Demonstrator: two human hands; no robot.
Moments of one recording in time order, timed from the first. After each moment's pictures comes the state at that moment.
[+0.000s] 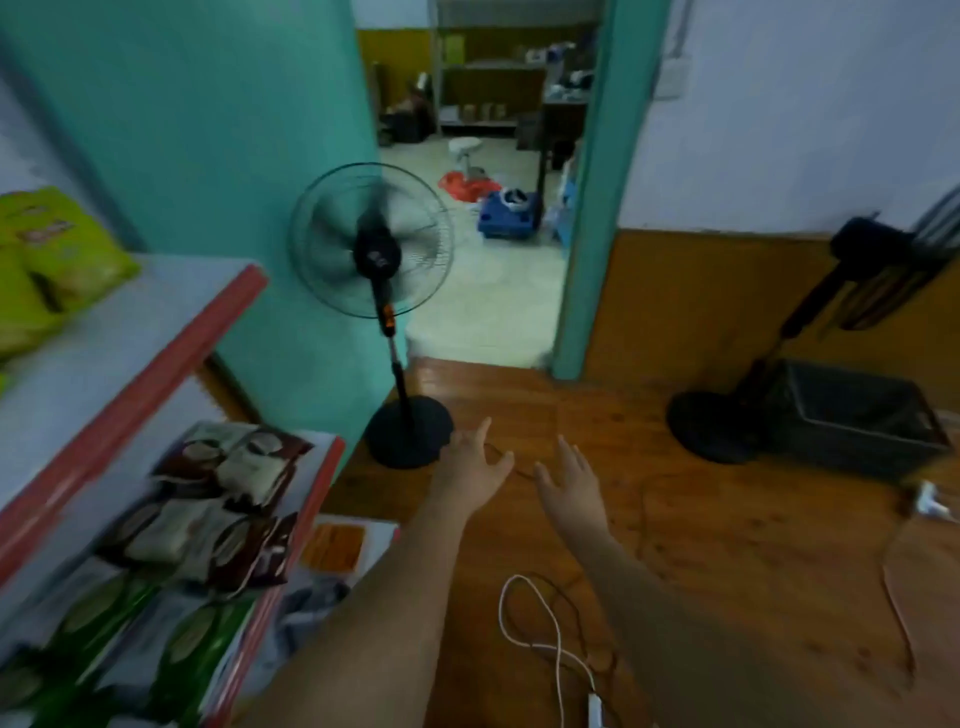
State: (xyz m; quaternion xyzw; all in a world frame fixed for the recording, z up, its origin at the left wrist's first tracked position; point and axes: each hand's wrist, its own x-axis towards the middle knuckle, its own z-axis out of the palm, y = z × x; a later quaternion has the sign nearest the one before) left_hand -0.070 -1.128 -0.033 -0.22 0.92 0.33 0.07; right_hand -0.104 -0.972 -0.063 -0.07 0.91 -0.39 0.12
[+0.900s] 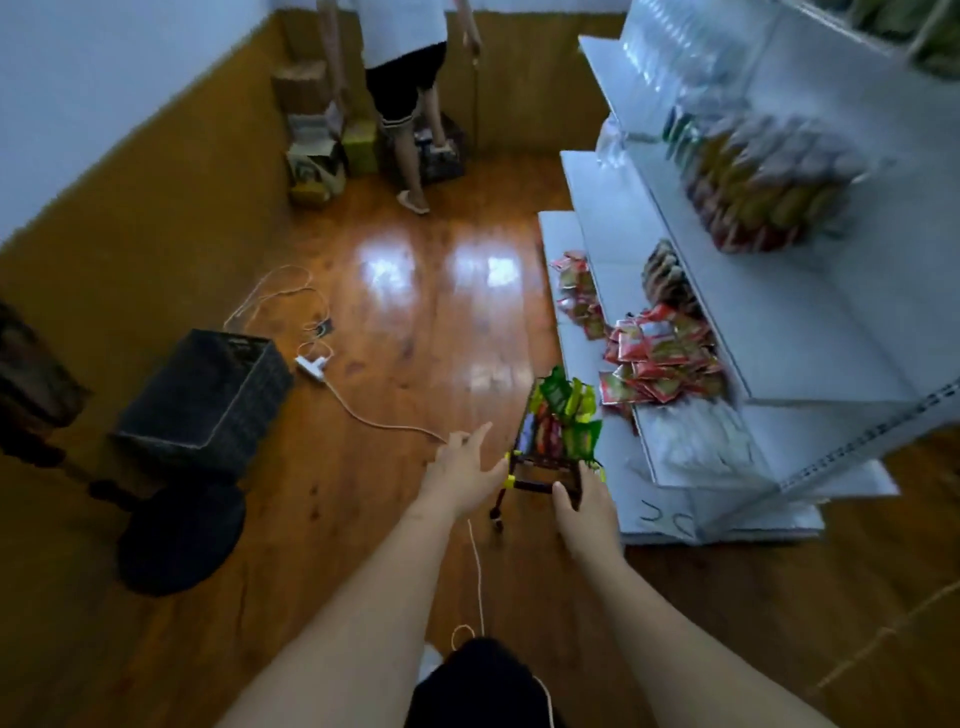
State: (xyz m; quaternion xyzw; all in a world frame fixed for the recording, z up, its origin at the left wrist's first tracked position) left_hand -0.264 -0.468 -0.087 0.57 0.75 0.09 0.33; right_hand -0.072 -0.467 -0.145 0.70 0.61 -0.35 -0.15
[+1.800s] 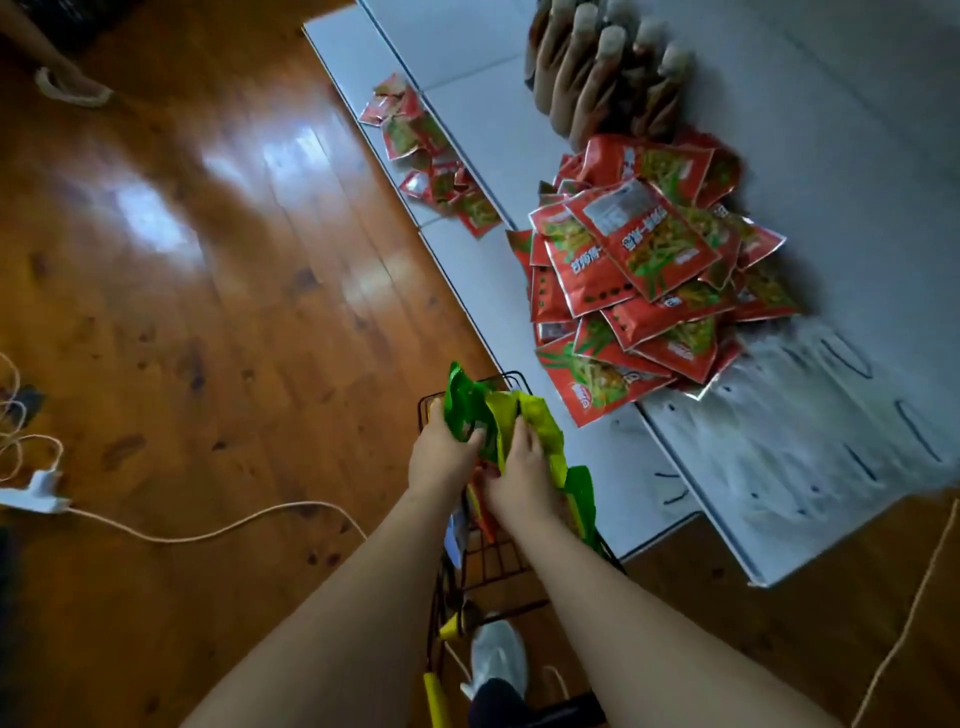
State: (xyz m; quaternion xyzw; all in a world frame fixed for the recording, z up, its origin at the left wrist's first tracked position) left_hand -0.176 0.016 -0.520 0.54 0.72 0.04 0.43; right_hand -0.081 -0.038 -0.531 0.79 0.43 -0.42 -0.08
